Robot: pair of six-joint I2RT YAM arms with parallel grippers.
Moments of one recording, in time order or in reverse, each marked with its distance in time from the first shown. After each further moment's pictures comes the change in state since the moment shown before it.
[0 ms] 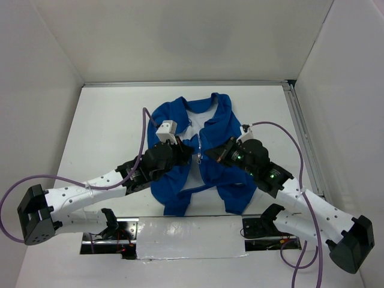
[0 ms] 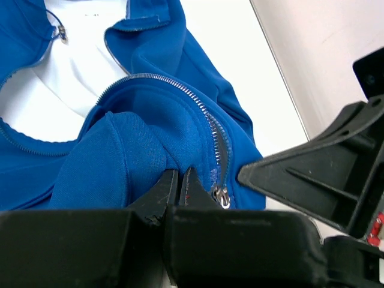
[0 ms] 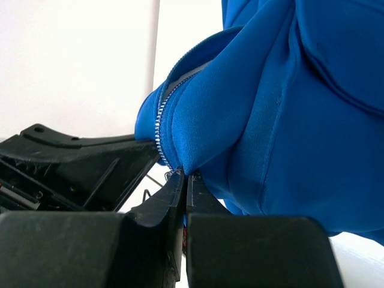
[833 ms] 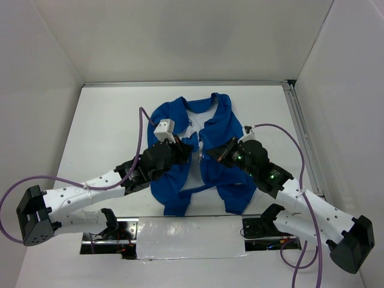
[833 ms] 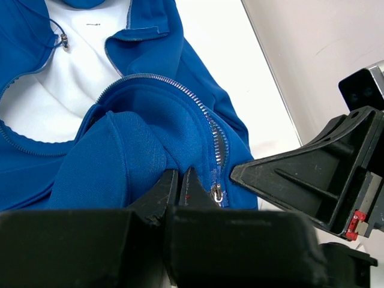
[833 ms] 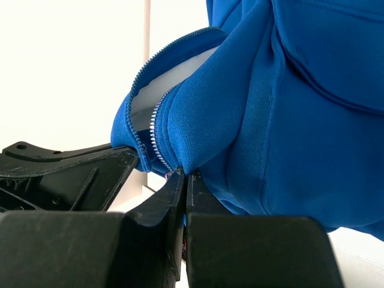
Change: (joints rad) left arm 0.000 -0.007 0.009 0.008 -0.026 -0.005; right arm 0.005 -0.008 -0.006 -0.025 0.060 0.048
